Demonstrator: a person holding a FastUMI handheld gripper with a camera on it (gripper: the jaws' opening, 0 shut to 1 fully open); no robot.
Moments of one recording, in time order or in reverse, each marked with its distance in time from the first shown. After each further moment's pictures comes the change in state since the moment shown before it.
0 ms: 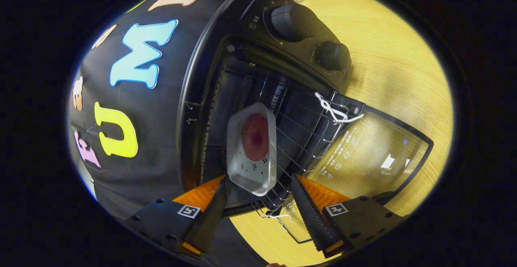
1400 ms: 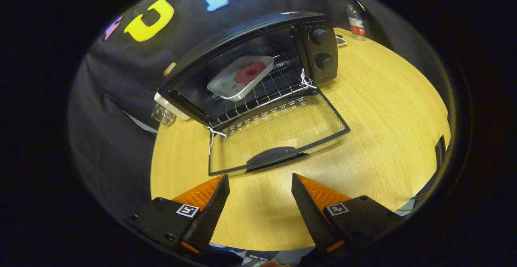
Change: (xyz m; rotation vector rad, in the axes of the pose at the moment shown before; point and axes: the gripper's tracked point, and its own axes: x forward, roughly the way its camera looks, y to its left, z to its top) arm -0.113 -0.114 -0.080 -0.796 0.127 -0.332
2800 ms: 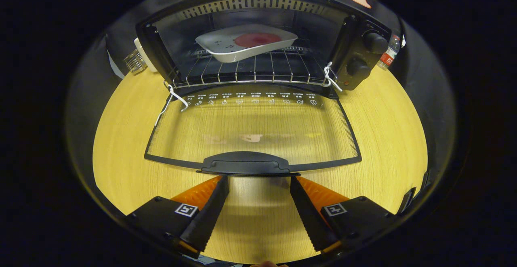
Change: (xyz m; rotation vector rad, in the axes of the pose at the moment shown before) arm 0.053 -0.034 -0.001 -0.286 0.116 -0.223
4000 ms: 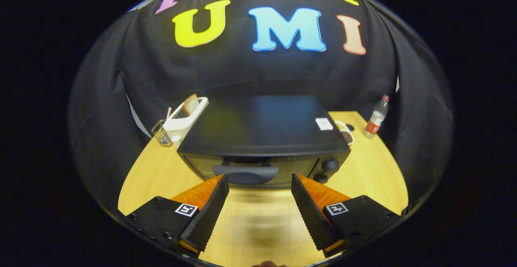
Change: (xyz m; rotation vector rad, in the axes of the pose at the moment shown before) arm -0.172 -0.029 0.153 -0.038 -0.578 0.039
